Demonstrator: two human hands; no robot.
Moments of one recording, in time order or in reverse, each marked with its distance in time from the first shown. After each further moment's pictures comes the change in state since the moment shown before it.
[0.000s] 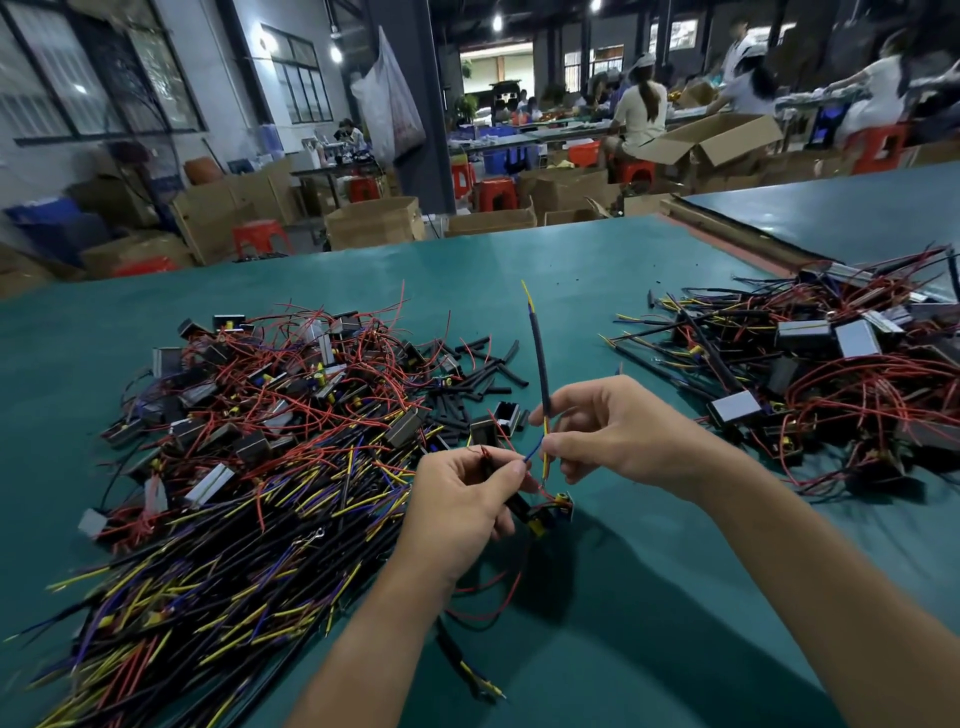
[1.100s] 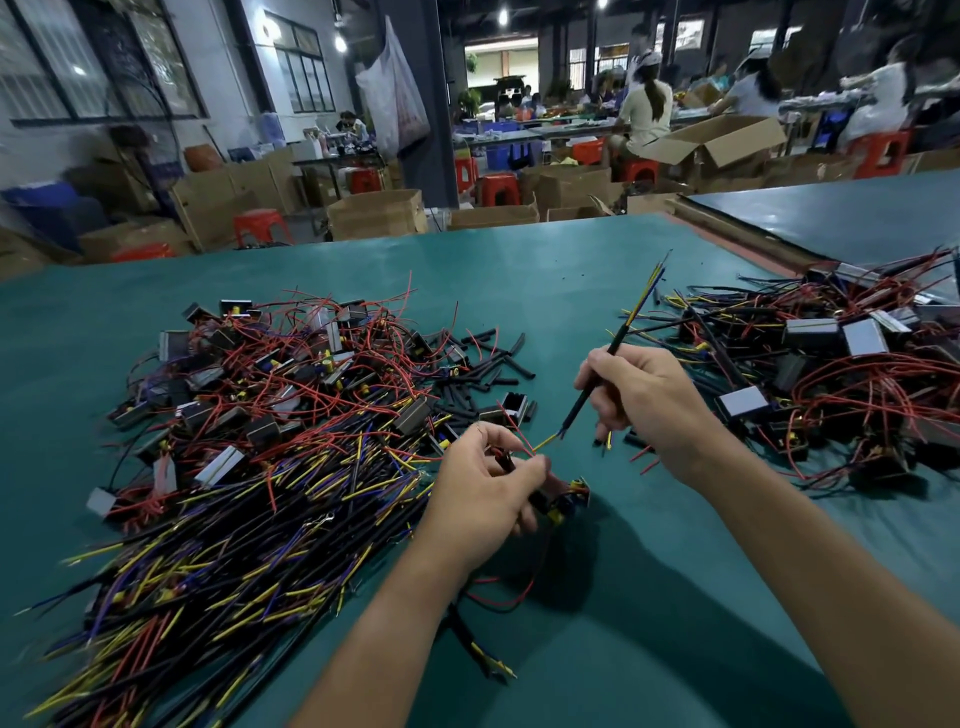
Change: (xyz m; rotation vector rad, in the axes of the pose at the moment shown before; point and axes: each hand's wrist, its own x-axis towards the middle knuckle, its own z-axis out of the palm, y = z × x) left_hand -0.001 -0.002 0.005 -0.038 -0.071 -0.036; right_hand 0.004 -0.009 0.001 0.099 0.357 -0.029
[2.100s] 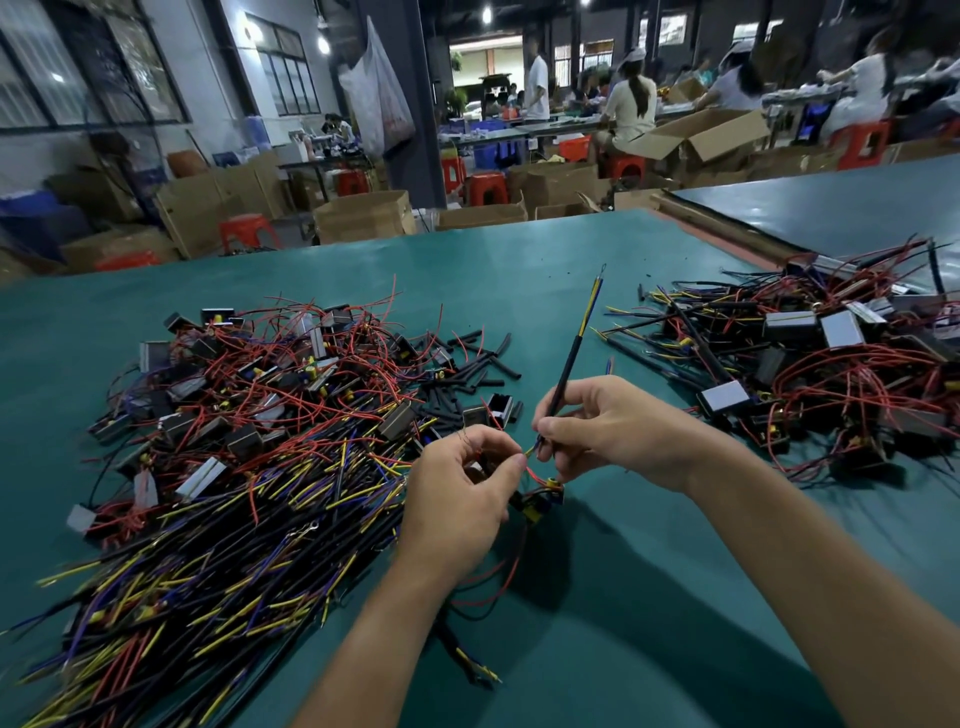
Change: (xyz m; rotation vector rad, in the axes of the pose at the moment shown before) left_hand 0.001 -0.007 -0.003 0.265 0.144 0.212; right_hand -0.010 0.002 -0.003 -0.036 -0.363 0.204
